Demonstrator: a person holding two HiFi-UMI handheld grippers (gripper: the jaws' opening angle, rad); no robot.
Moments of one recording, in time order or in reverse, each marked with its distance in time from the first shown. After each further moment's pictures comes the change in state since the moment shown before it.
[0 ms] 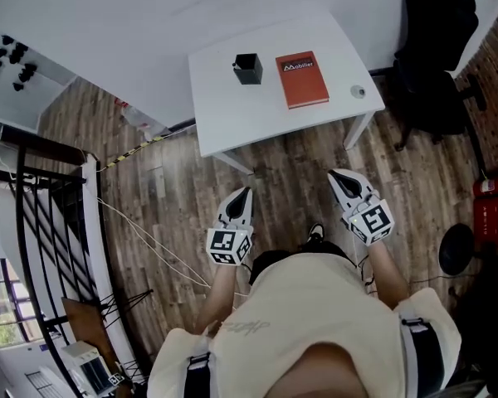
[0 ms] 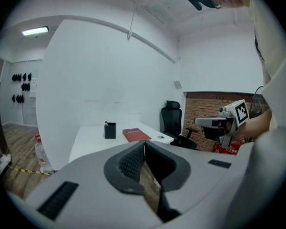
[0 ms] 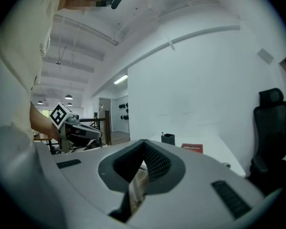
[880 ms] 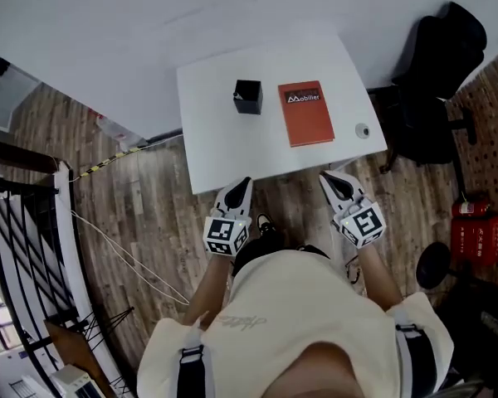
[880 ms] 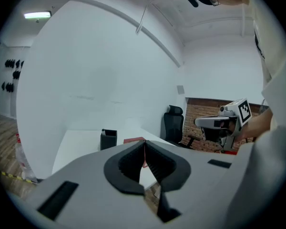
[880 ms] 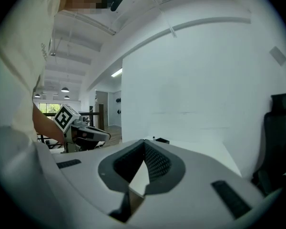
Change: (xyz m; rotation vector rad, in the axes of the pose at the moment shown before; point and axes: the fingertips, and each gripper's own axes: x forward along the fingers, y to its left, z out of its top) left arm 0.159 0.104 0.039 -0.061 -0.032 -0.103; right arm 0.149 -0.081 0.032 -0.042 0.073 -0.028
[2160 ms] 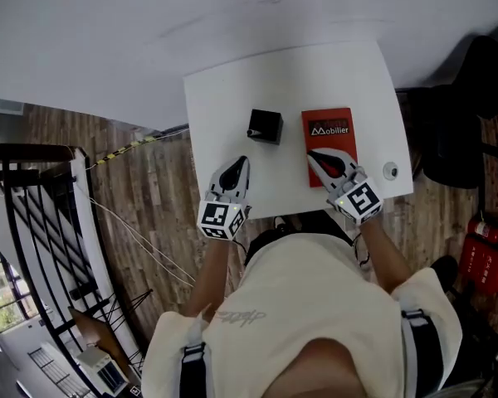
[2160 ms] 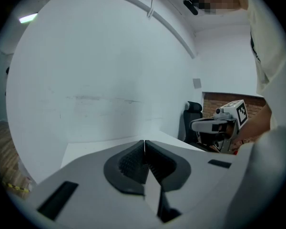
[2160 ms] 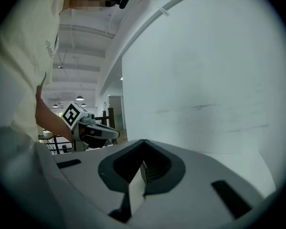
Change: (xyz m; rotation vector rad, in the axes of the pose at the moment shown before) left arm 0.168 0.142 0.060 0.023 0.037 0.103; right arm 0.215 -0.123 0.033 0.024 -0.033 0.241
